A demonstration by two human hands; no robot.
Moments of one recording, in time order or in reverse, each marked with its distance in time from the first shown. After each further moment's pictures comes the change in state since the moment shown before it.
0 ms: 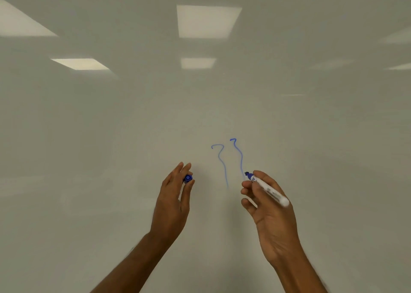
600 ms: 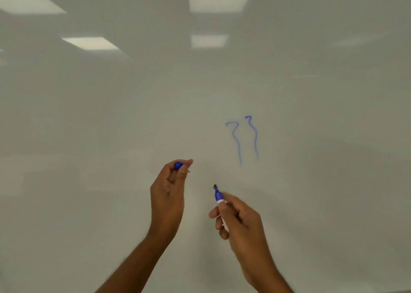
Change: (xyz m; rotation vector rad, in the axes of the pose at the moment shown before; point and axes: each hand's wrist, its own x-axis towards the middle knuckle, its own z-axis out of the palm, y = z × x) left_hand -0.042 0.042 -0.047 -0.442 0.173 -0.375; right_hand -0.076 0.061 0.032 -0.425 -0.189 0.126
